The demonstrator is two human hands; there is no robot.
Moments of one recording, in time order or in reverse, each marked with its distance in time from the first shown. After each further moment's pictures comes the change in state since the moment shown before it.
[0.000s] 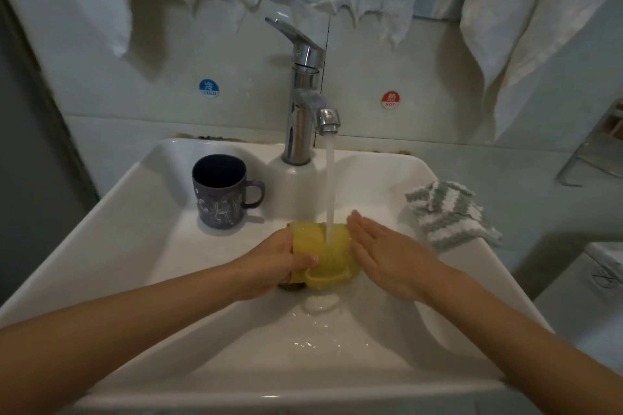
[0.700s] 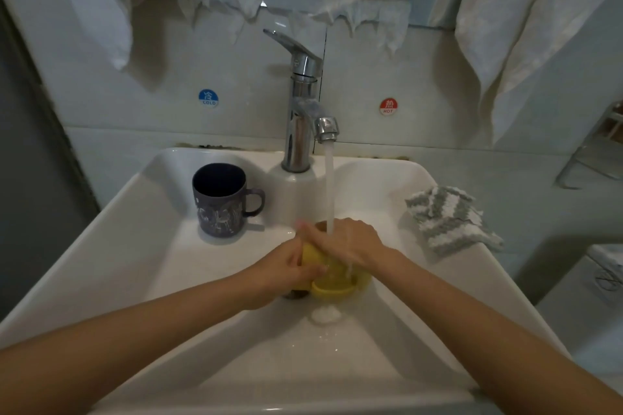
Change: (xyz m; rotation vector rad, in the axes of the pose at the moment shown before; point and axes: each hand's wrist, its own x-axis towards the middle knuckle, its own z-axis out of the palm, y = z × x) left_hand -0.003 0.002 0.002 0.204 -0.083 0.090; right_hand 0.064 -0.035 0.002 0.283 0.154 0.264
